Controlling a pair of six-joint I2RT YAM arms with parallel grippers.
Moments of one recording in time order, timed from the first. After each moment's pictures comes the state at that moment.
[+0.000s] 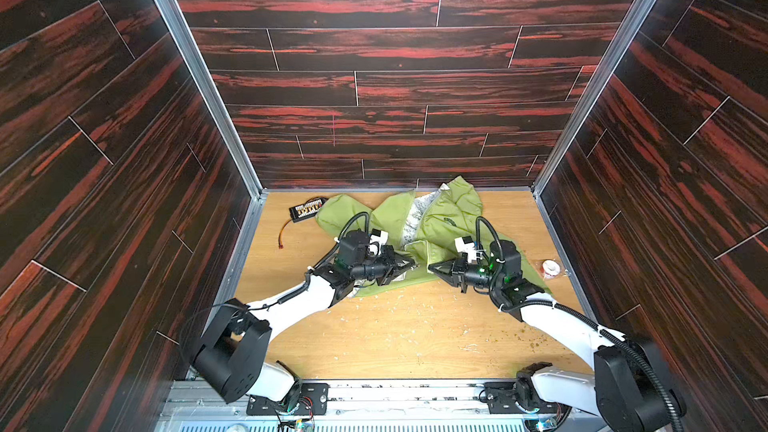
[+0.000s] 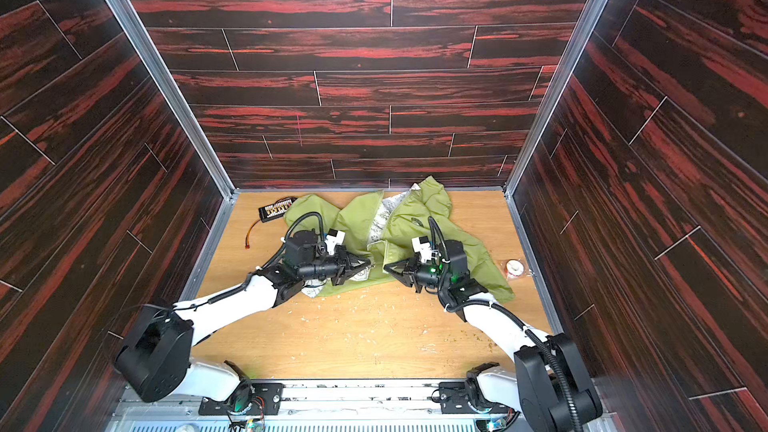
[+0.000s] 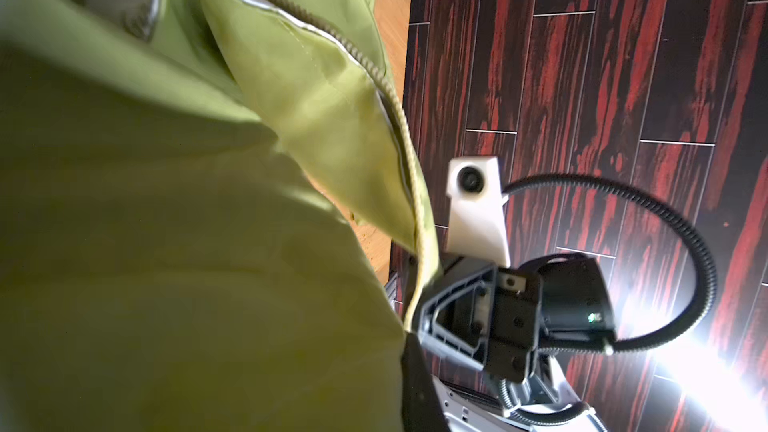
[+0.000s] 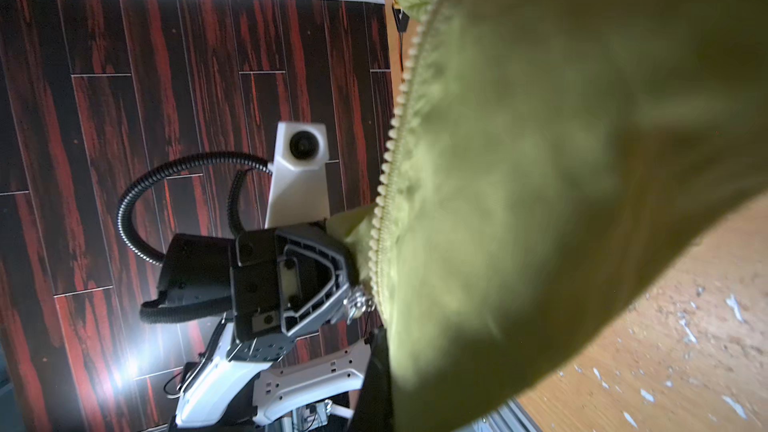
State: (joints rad) left arm -0.59 1.44 0.85 0.19 0.63 -1.26; right arm 0.39 1.24 0.62 0.24 -0.83 1.22
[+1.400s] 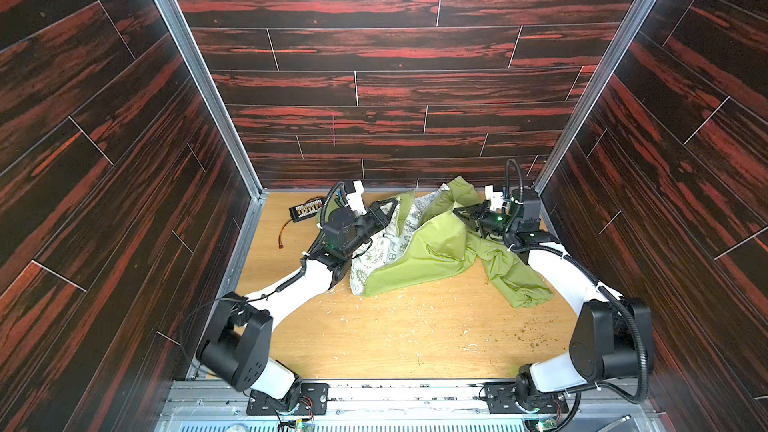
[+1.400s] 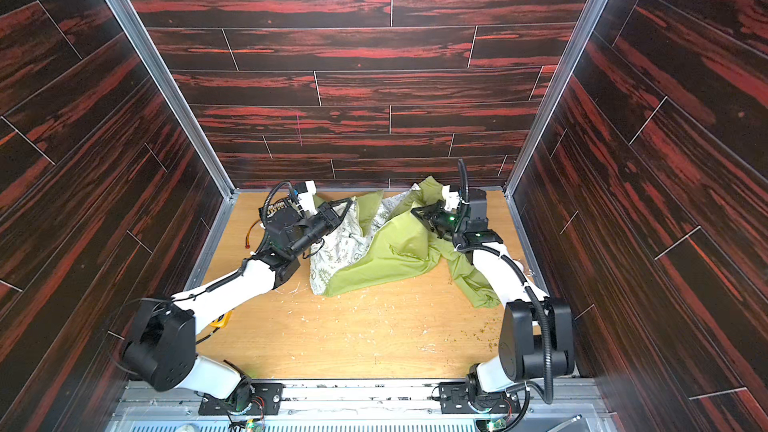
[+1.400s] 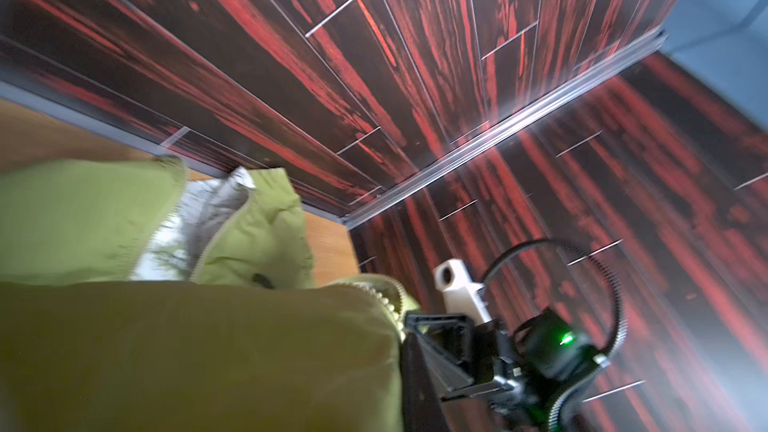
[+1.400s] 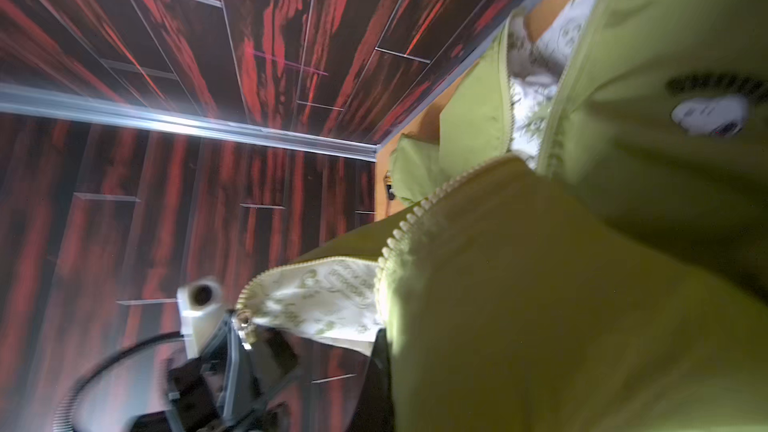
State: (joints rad) left arm -0.50 1.55 0.98 0.64 0.25 -1.07; right arm 0.15 1.51 1.09 0.06 -0.75 1.07
